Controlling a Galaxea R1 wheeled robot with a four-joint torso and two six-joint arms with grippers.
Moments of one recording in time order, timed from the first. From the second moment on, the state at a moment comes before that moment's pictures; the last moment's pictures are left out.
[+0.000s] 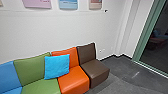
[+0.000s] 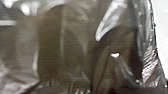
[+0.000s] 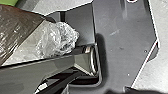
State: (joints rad) left arm 1.34 3.05 -2.80 -0.38 0.19 0.27; right arm -1.52 3.03 -2.65 -0.16 0.05 0.26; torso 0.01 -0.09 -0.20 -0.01
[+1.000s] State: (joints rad) left arm 1.34 3.05 -2.80 -0.38 0.19 0.27; right arm -1.52 3.03 -2.65 -0.17 0.05 0.26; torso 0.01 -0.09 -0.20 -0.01
